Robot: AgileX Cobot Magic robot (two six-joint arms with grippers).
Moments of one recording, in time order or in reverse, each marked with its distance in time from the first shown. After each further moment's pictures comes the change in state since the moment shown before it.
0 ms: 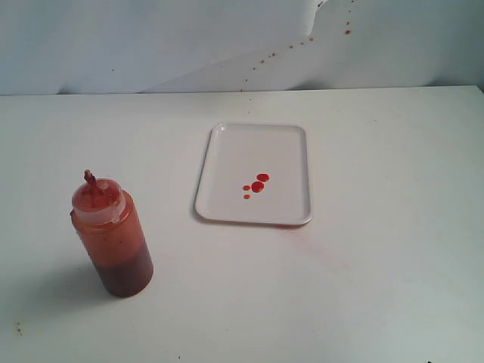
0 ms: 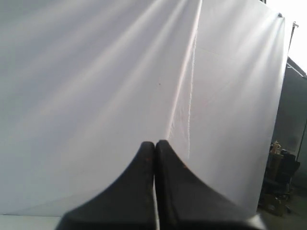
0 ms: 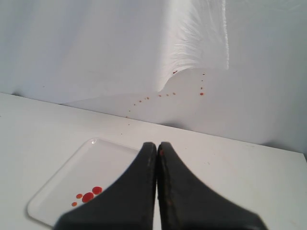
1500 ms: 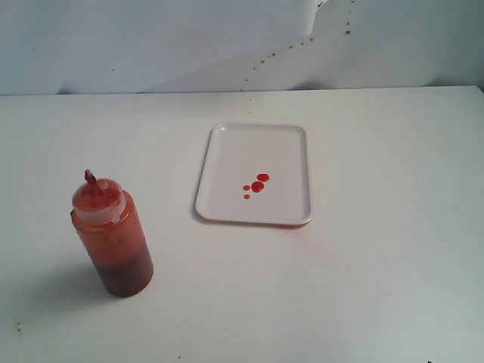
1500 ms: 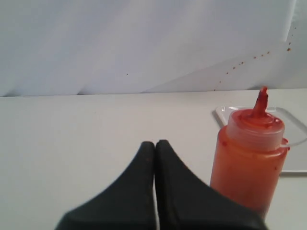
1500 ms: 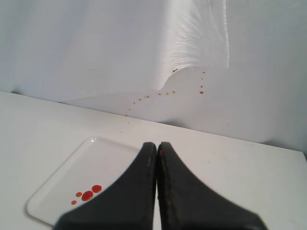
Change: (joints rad) left arm 0.000 0.000 0.049 -0.762 0.546 1.109; right arm 0.000 0.003 0.000 0.002 0.000 0.000
